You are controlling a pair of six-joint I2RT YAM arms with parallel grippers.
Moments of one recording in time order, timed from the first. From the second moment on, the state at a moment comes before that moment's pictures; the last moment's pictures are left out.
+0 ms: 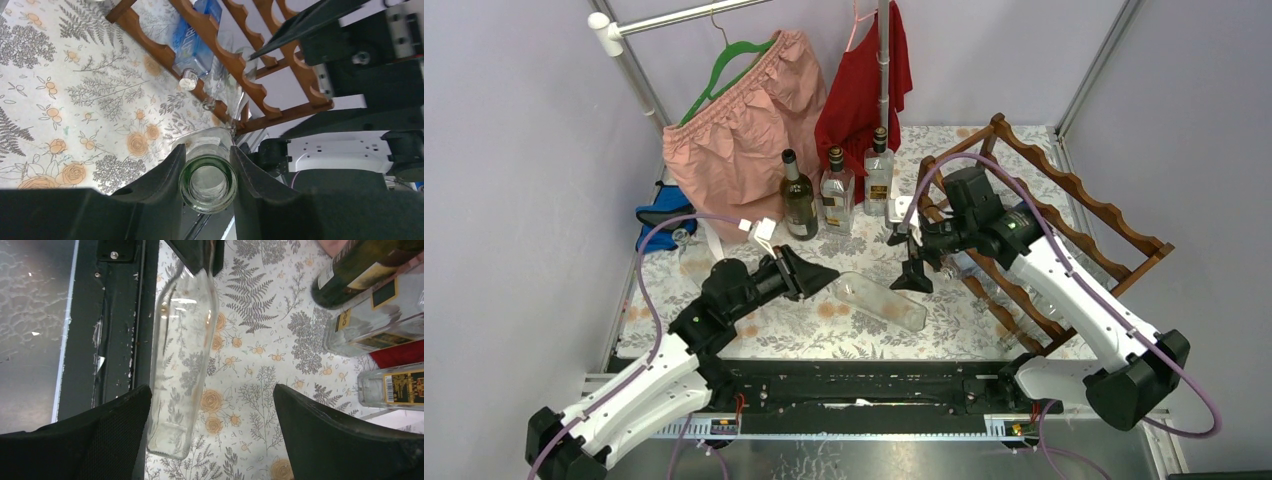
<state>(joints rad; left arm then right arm) -0.68 0.67 0.44 0.10 0.24 -0.90 0.59 1.22 1.24 -0.84 -0.82 -0.71</state>
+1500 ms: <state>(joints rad) -0.68 0.59 0.28 0.33 0.13 -1.15 0.73 1.33 1.05 -0.67 -0.65 -0.61</state>
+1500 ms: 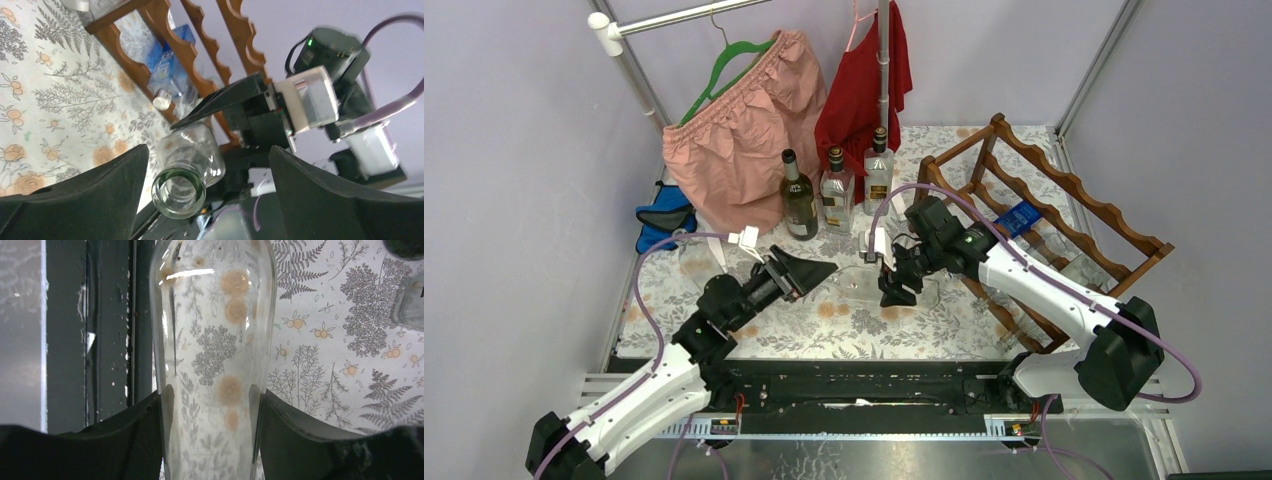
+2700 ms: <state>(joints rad) -0.56 0.76 0.17 0.52 0.77 -1.18 0.76 1.38 1.20 -0.98 -0.55 -1.22</state>
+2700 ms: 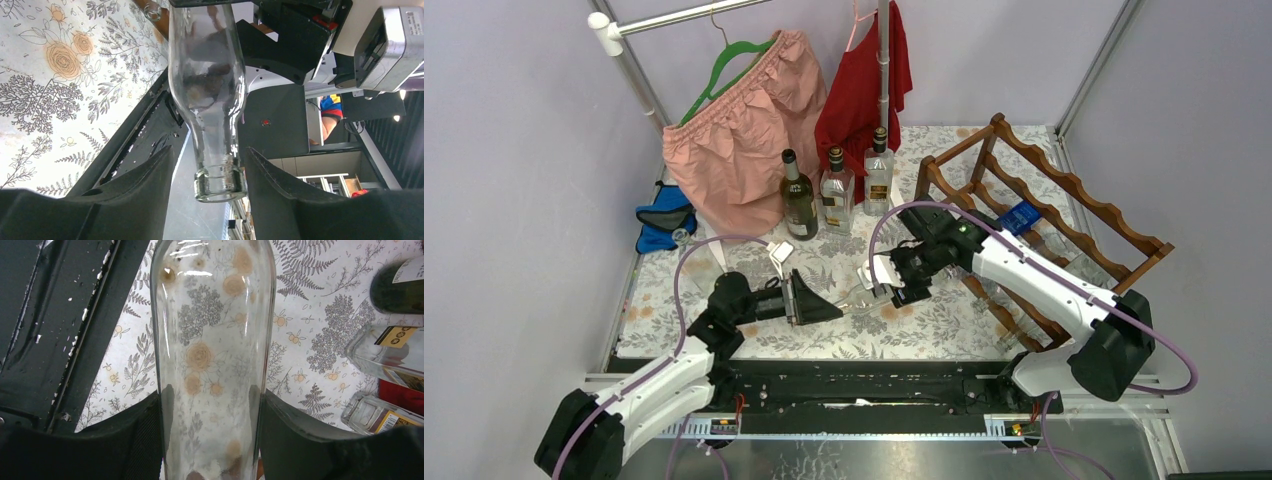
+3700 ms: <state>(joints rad) -0.56 0.86 0.16 0.60 0.81 -1.20 0.82 1.39 1.21 -0.98 -0.47 -1.24</state>
